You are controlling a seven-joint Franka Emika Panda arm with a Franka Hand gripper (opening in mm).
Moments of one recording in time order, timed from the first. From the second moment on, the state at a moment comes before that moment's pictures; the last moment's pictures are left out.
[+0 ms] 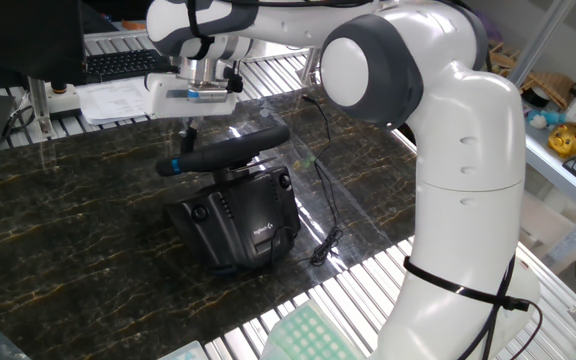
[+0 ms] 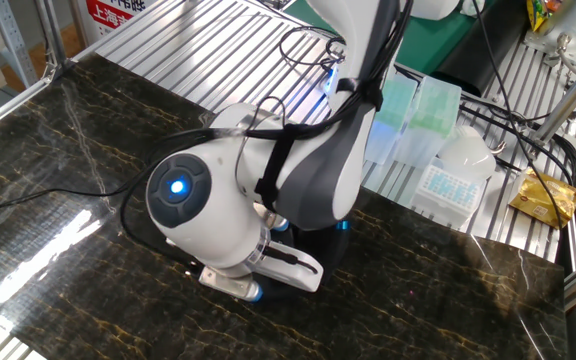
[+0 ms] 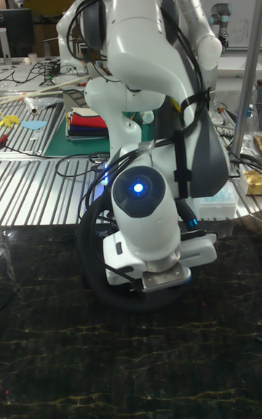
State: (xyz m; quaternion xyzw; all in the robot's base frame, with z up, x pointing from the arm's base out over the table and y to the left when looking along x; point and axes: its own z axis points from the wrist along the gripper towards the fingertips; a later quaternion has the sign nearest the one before) arm 0.601 0.079 0.166 0.07 -0.98 -0.12 0.17
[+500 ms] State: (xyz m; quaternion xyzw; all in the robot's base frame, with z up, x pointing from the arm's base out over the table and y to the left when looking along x) arm 0.599 0.085 0.163 0.07 -0.97 -0.12 0.17
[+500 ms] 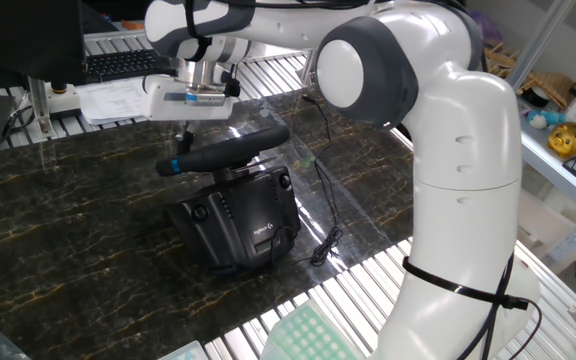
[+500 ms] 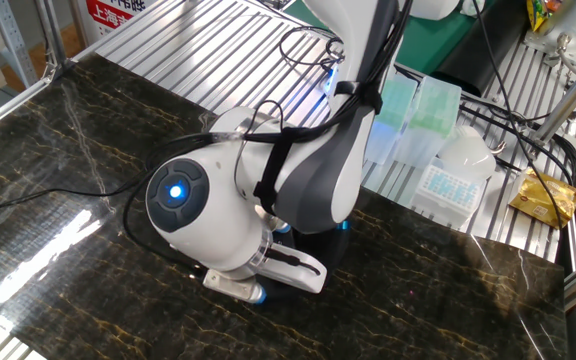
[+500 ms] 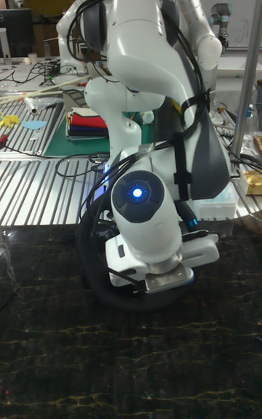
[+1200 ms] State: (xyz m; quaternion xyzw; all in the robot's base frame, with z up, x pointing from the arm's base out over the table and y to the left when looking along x) arm 0.598 0.089 0.162 0.07 -0.97 -0.12 0.19
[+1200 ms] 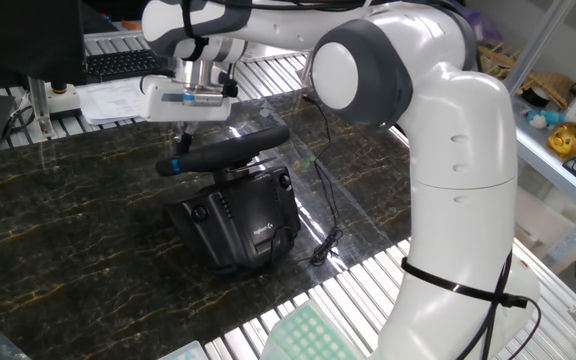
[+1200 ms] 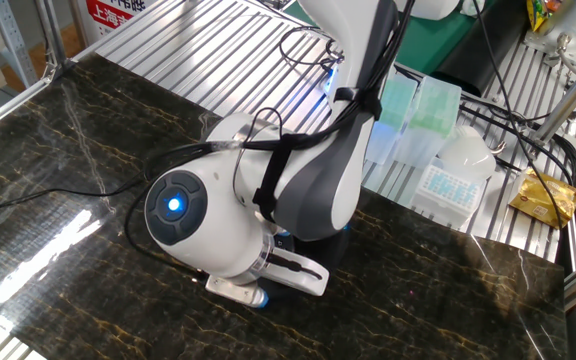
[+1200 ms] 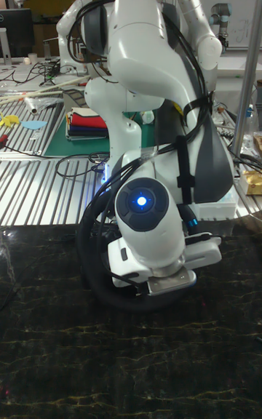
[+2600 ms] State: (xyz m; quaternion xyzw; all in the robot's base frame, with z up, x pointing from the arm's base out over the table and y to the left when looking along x) arm 0.601 0.082 0.157 0.07 -0.97 -0.07 0.20
